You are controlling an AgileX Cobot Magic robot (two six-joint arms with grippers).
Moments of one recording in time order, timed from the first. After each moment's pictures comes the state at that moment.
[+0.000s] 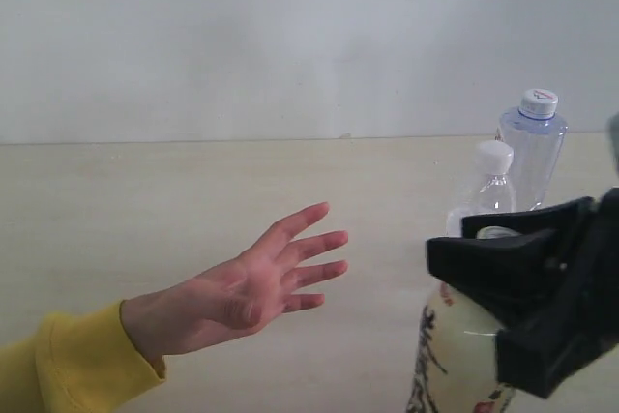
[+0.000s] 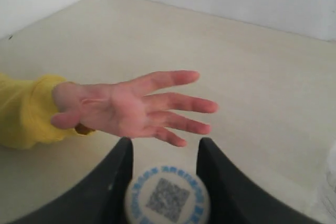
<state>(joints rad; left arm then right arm) 0.07 0.00 0.00 0.08 0.18 -0.16 0.54 0.84 -0.43 1.49 0.28 -1.41</state>
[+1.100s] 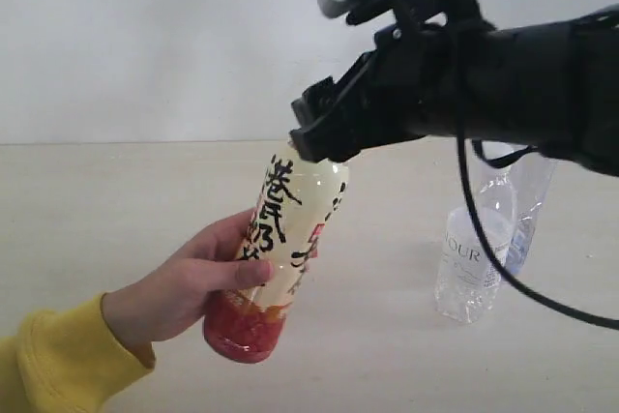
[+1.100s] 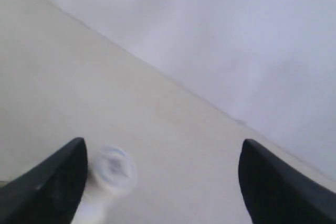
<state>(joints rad) 0.07 0.00 0.00 0.08 0.18 -0.16 0.72 1.36 -0.96 1.74 -0.17 -1.87</state>
